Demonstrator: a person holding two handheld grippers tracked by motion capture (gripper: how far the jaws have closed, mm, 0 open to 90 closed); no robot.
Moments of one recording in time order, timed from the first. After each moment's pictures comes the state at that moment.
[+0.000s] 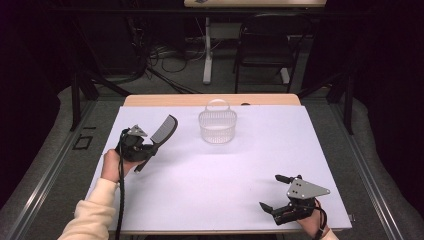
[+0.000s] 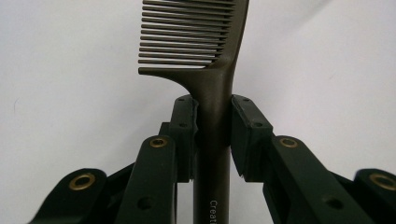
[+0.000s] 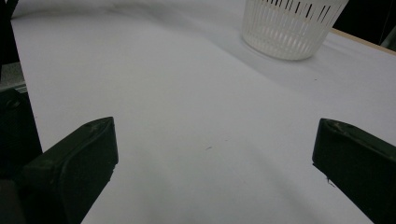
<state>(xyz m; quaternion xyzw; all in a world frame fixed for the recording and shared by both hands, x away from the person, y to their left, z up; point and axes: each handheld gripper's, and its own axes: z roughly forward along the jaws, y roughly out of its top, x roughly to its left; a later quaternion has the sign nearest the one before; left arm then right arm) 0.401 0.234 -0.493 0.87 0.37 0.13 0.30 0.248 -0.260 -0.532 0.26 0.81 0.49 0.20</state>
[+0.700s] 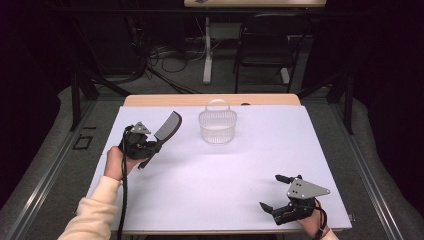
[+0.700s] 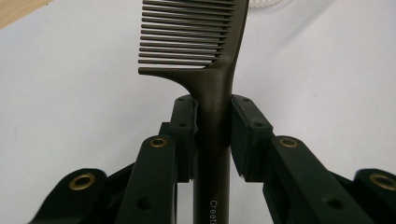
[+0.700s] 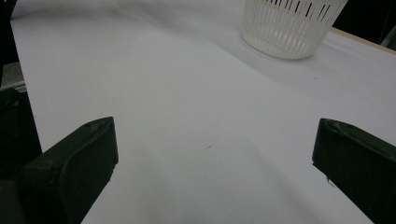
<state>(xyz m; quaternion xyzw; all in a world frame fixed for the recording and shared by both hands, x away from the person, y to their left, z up) 0.401 0.222 -0.482 0.87 0.36 0.14 0.32 0.248 -0.260 -0.532 0.26 0.81 0.49 0.20</state>
